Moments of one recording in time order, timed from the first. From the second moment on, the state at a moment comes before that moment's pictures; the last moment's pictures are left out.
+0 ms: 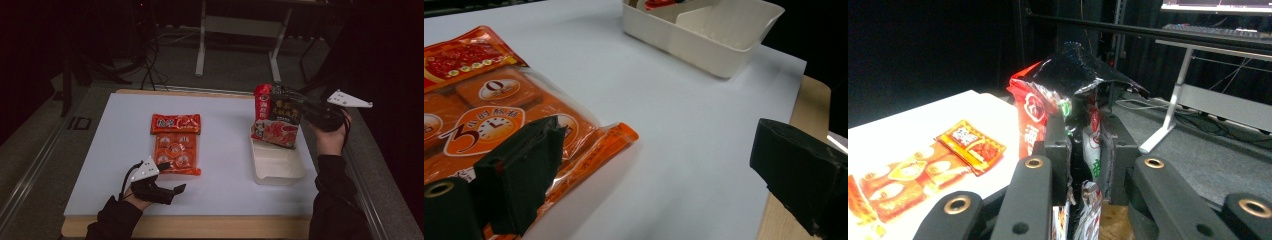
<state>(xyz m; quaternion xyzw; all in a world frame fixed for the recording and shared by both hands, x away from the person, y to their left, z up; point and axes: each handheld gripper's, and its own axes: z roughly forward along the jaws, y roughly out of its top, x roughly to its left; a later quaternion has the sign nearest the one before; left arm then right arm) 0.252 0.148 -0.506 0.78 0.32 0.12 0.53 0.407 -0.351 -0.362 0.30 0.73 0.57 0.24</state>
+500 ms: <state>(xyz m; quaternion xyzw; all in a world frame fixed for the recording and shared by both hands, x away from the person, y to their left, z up) 0.254 0.149 -0.510 0.77 0.33 0.11 0.53 0.414 -0.357 -0.377 0.31 0.73 0.56 0.25</state>
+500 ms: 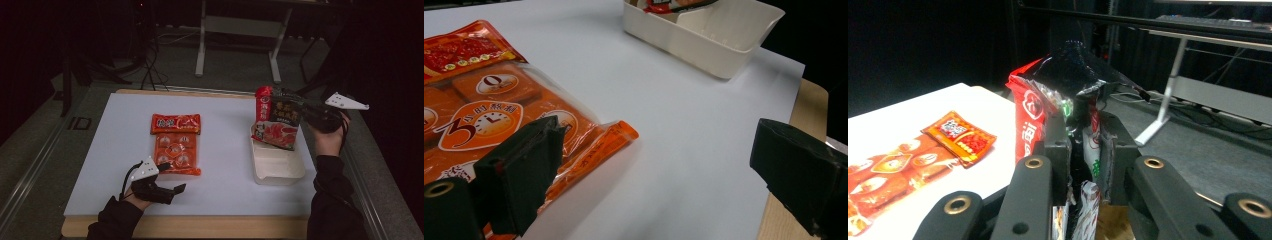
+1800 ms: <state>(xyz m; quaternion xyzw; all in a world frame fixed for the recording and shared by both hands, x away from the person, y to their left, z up) 0.255 0.149 -0.512 0.77 0.33 0.11 0.53 0.415 -0.355 -0.414 0.33 0.74 0.56 0.18</state>
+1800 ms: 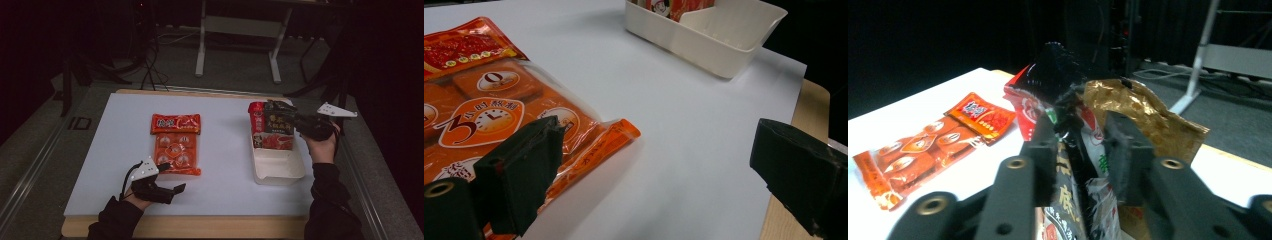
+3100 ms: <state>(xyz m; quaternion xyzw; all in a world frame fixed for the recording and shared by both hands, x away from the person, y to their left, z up) 0.258 0.151 -0.512 0.77 0.33 0.10 0.54 0.388 -0.364 -0.384 0.34 0.72 0.58 0.19</state>
